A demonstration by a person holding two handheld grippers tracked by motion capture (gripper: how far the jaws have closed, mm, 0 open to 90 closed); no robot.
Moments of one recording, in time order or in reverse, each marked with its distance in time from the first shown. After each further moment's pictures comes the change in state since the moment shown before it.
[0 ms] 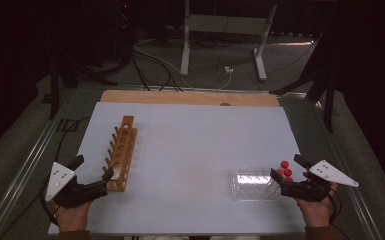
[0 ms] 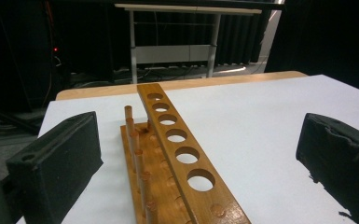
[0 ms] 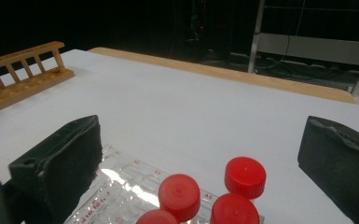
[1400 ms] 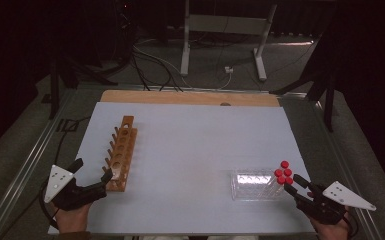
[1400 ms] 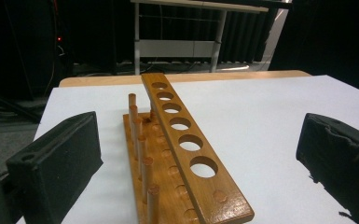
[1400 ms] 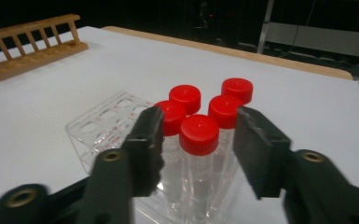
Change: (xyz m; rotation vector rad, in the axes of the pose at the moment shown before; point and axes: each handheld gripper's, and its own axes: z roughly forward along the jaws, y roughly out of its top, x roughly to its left) left arm 0.001 -0.007 -0.001 0.021 0.005 -0.048; right arm -0.003 -0.034 -0.045 0.047 0.029 -0.047
